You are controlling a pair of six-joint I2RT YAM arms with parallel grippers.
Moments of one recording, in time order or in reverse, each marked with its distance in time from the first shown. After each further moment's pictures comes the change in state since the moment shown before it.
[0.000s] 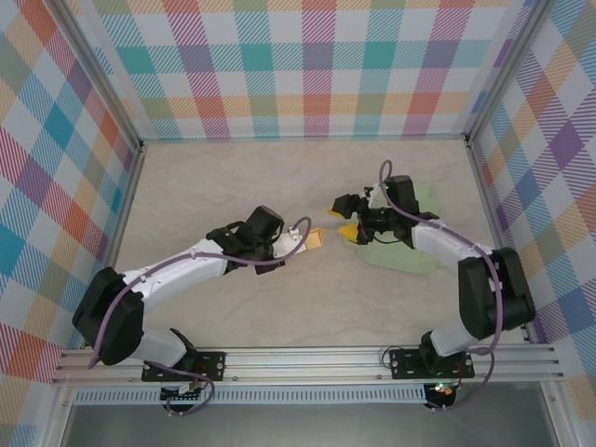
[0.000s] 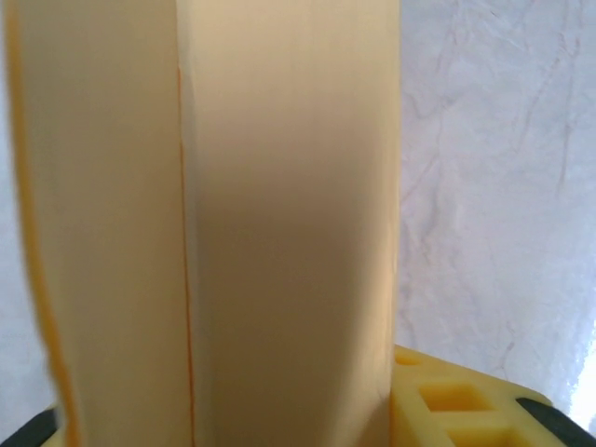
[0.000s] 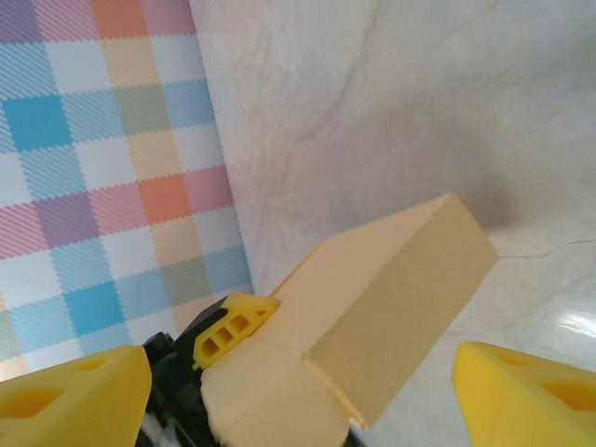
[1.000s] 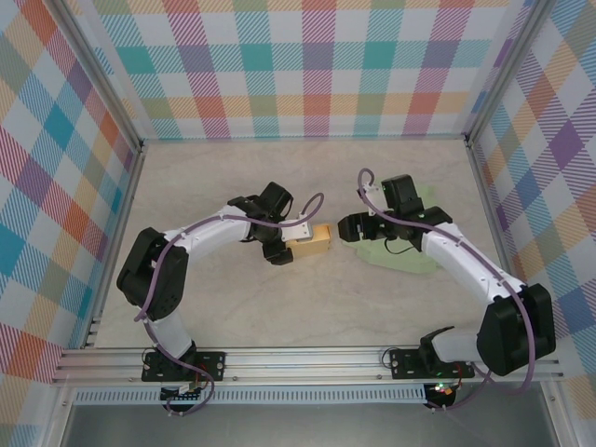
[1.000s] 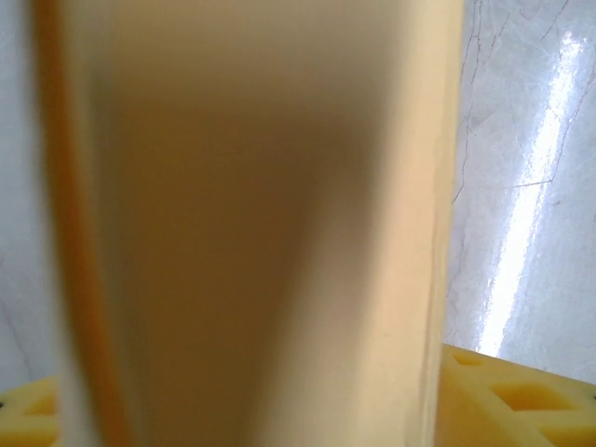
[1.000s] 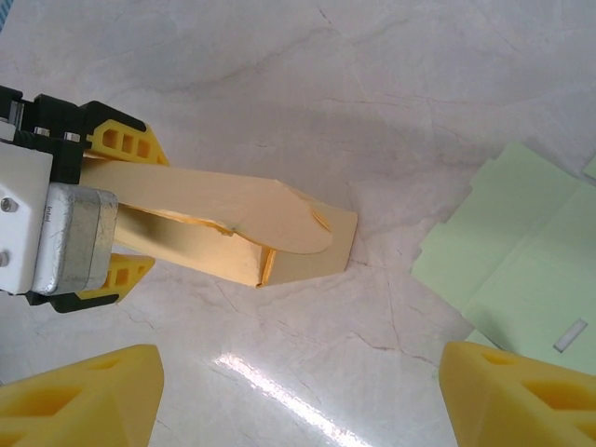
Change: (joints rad) left arm 0.092 0.315 0.280 -0.158 0.172 0.090; right arm 0.109 -0.170 0.125 -0.475 0.433 -0.818
